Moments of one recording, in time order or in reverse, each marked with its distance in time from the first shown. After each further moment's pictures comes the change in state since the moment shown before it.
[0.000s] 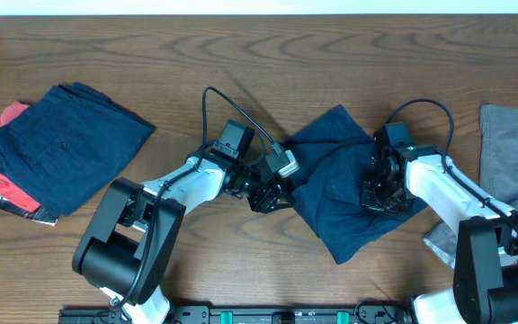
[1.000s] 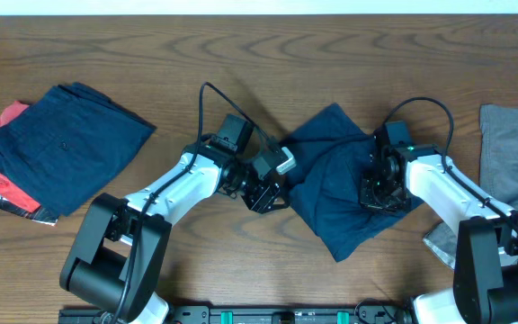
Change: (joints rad) left arm 0.000 -0.084 0.066 -0.218 -0.097 -0.039; right arm 0.000 0.000 0.000 0.029 -0.016 -0.014
